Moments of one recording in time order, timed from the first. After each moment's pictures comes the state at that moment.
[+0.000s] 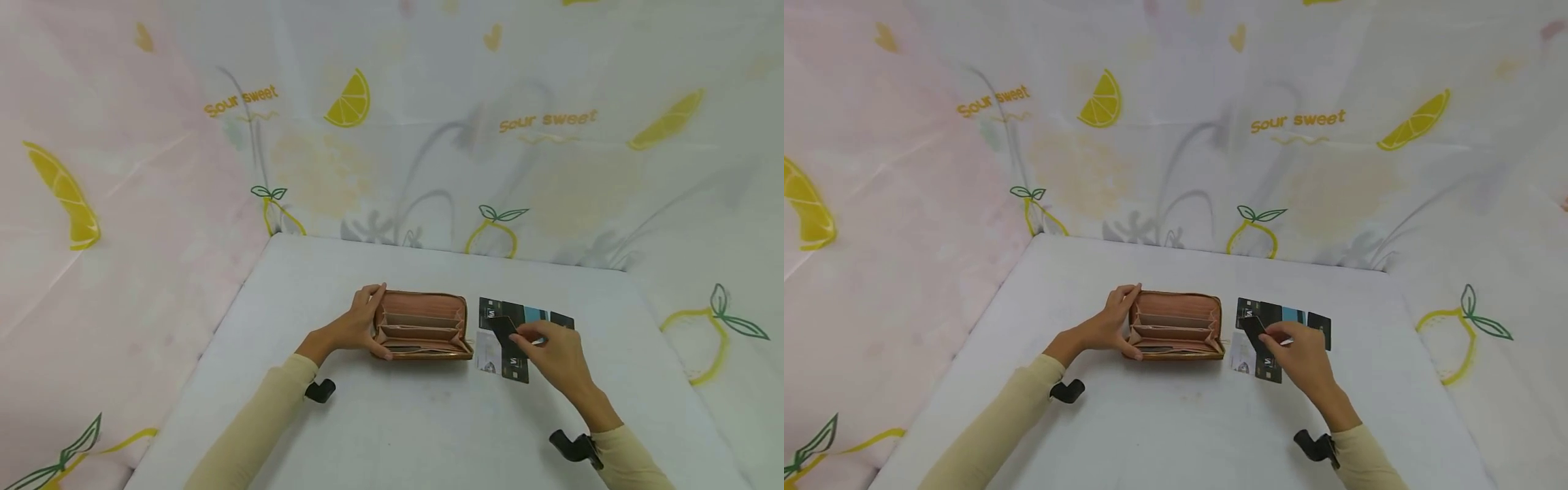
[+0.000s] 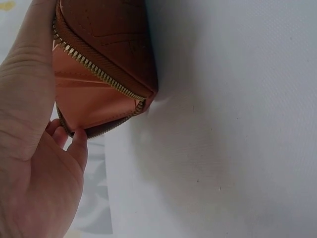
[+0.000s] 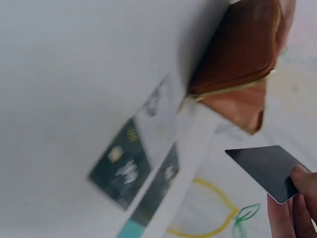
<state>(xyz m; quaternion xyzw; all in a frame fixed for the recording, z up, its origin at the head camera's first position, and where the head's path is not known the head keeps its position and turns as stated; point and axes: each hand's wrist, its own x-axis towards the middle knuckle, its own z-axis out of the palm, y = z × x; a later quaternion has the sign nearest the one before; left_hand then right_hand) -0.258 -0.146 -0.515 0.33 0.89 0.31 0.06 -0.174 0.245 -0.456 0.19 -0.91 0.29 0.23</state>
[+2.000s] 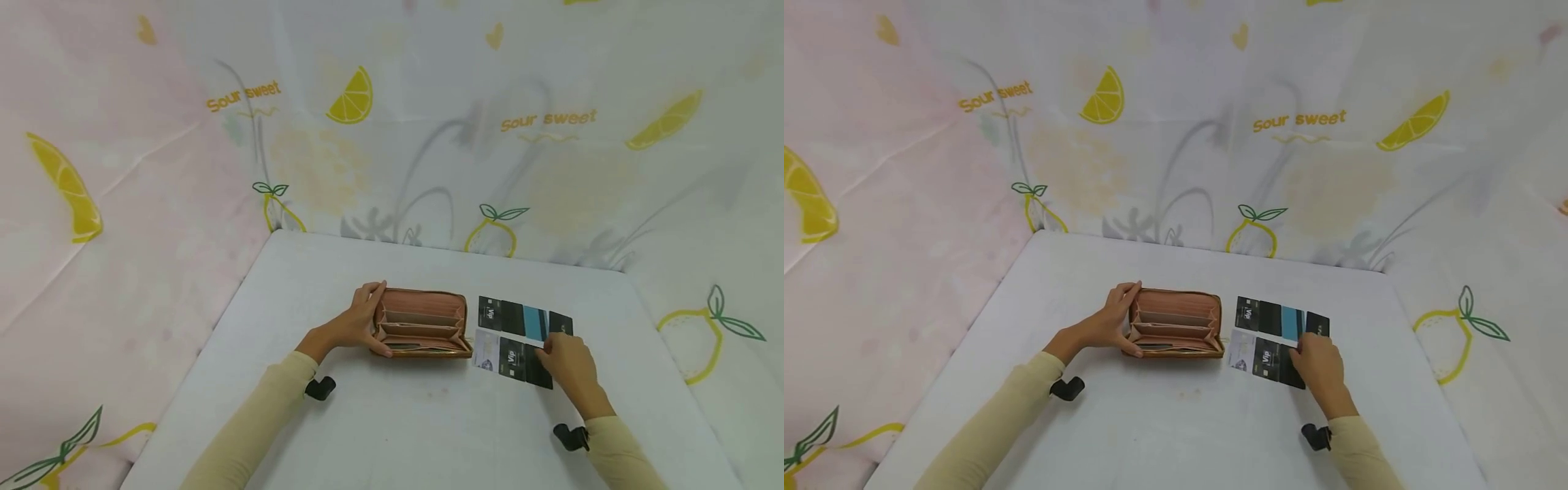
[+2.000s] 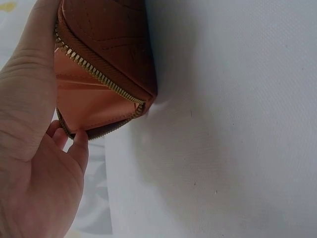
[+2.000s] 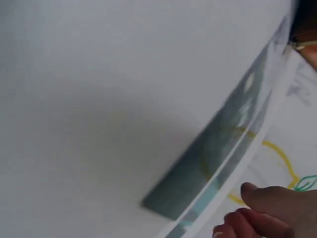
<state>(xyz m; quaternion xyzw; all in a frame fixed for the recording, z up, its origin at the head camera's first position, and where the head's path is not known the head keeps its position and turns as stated) -0.254 -0.146 -0.512 0.33 0.89 0.32 0.06 -0.183 0.281 -0.486 0.03 -0.99 0.15 0.03</state>
